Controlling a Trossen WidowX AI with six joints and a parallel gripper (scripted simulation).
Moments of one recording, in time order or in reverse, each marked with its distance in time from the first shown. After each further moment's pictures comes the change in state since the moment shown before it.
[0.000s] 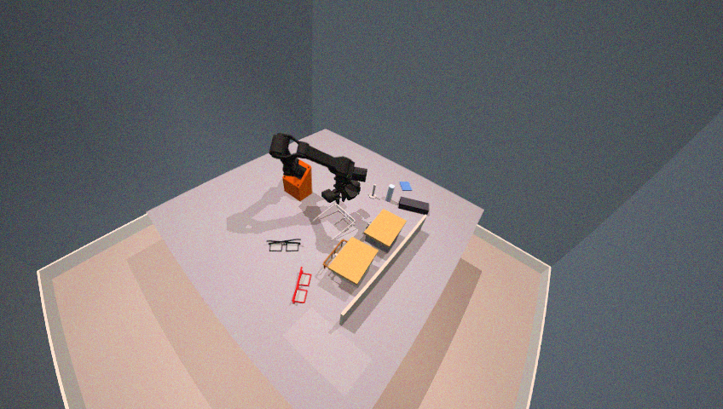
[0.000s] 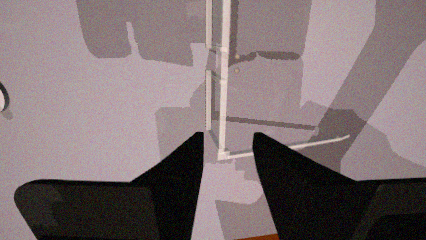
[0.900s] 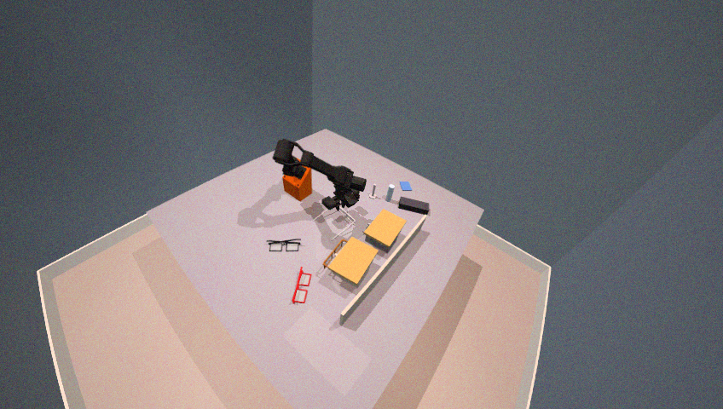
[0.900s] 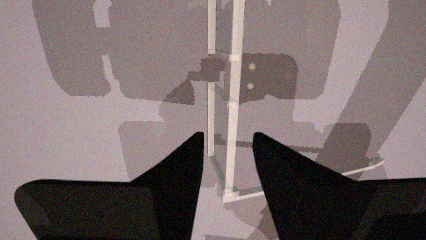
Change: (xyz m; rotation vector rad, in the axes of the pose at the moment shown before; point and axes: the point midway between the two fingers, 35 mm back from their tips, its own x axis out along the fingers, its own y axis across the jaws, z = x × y) arm 0.043 0.001 0.001 0.002 0.003 0.007
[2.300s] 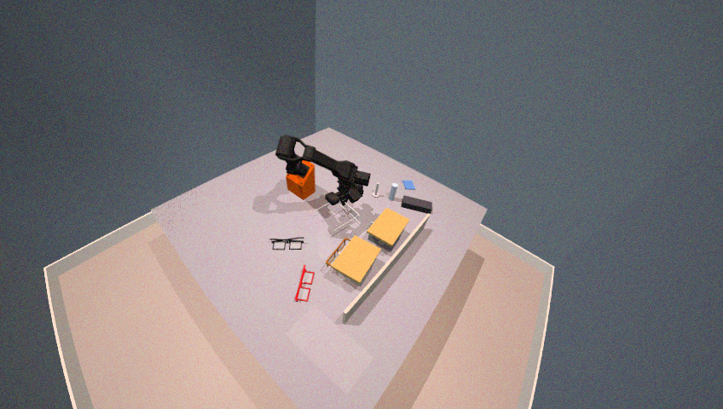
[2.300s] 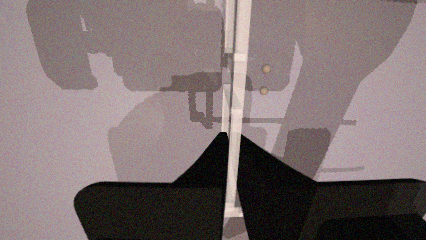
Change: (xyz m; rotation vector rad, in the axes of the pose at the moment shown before) arm -0.019 0.001 0.000 -0.010 0.005 -0.005
